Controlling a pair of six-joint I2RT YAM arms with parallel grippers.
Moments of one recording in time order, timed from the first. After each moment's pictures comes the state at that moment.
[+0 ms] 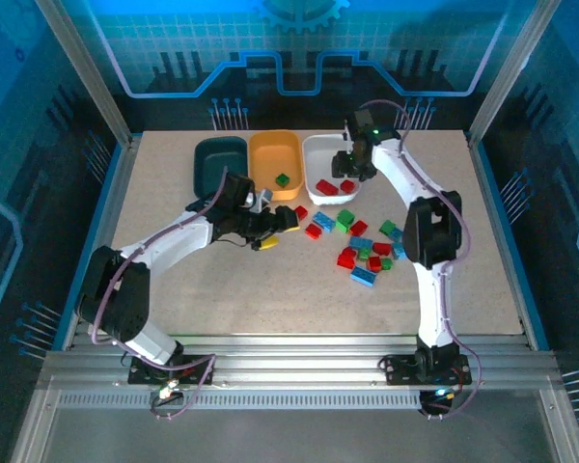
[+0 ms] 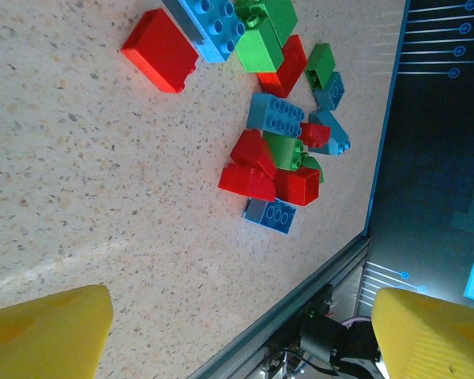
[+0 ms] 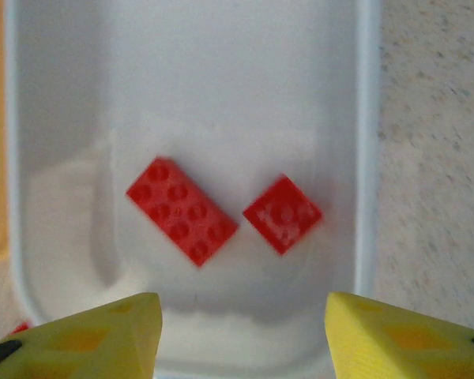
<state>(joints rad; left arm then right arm) -0.42 1.58 1.07 -0.38 0.64 -0.84 0.28 2.17 2.02 -0.95 -0.01 0.26</state>
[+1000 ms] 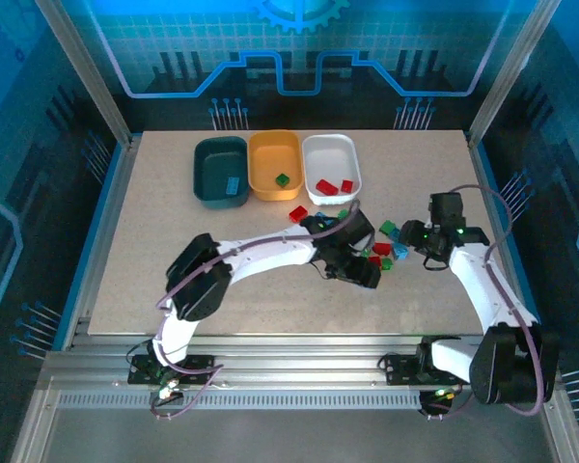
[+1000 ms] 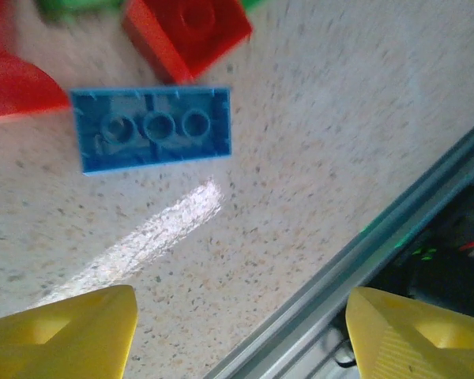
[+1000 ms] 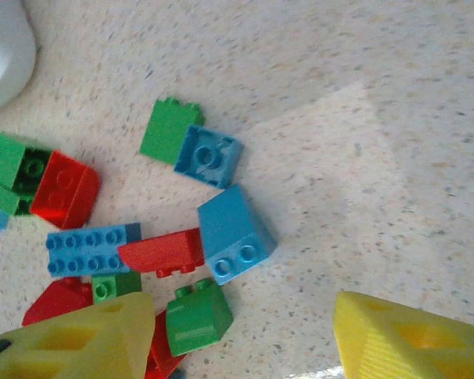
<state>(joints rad) -0.99 2.07 1.67 -0.74 0.30 -0.65 -0.03 1.15 0.82 -0.68 -0.02 0.44</state>
